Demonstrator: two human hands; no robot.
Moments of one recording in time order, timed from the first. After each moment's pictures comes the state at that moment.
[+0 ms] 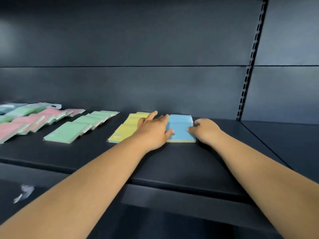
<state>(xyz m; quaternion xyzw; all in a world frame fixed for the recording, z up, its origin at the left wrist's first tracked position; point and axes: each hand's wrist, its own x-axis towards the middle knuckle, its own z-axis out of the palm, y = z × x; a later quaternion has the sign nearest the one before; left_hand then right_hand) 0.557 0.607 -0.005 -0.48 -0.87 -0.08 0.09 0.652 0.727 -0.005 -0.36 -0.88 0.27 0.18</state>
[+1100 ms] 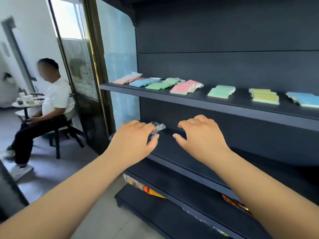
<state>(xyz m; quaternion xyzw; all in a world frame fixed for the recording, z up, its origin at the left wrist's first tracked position) 0.580 0.052 -0.060 -0.38 -0.87 -0.08 0.30 0.650 0.224 -0.048 0.01 -0.96 -0.06 0.26</state>
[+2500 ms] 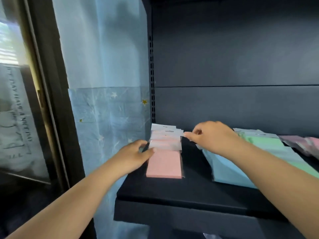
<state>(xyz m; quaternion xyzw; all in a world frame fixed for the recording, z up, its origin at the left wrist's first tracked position) -0.143 0.014 -0.001 -0.42 -0.85 -0.32 -0.04 0.004 0.161 0.048 -0.29 -0.94 0.04 0.18</state>
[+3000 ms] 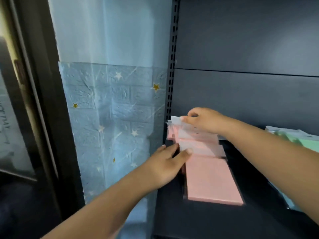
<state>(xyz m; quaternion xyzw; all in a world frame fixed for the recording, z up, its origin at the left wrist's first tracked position) -0.199 0.046 -0.043 -0.50 -0.73 -0.42 -0.22 -0.141 0.203 0.031 -0.29 -0.94 0.12 0.14</state>
